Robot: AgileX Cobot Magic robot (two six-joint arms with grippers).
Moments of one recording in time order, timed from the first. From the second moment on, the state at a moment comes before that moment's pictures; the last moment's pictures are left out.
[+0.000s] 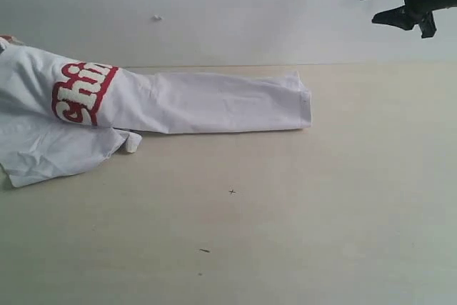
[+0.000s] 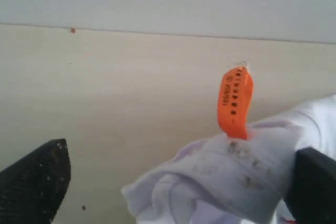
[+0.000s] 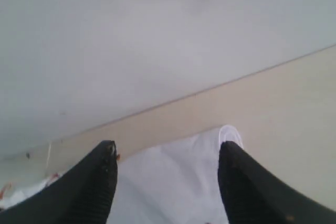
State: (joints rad) left arm 0.34 2.16 -1.76 -0.71 0.66 0.78; right arm -0.37 2.47 -2.27 1.05 1.01 -0.23
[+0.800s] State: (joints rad) left arm 0.34 2.16 -1.76 -0.71 0.83 0.75; right arm 0.10 2.54 -2.32 0.02 1.22 -0.54
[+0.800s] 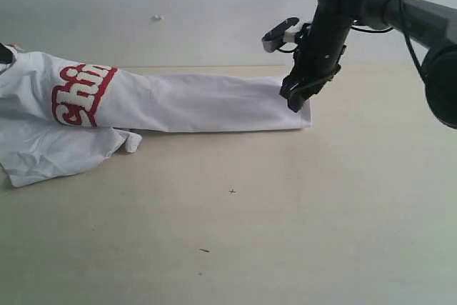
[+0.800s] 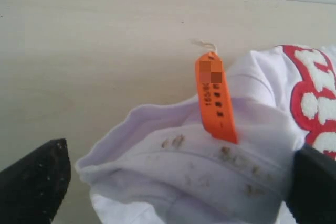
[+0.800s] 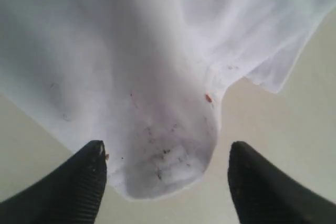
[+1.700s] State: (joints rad) left arm 0.34 2.16 -1.76 -0.66 0.93 0.75; right arm 0.07 2.32 -2.34 0.39 1.19 -0.38
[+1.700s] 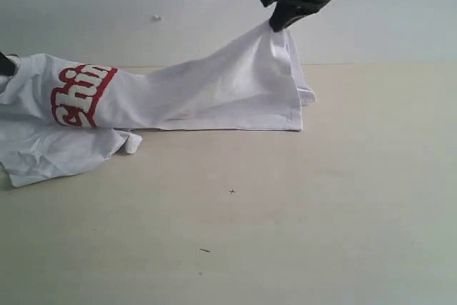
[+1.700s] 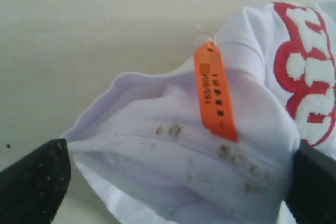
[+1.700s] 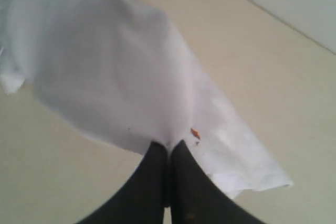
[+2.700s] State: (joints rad) left arm 0.34 2.17 -1.76 -0.60 0.83 0.94; right arm -0.07 2.56 -2.41 0.30 0.72 -0.07
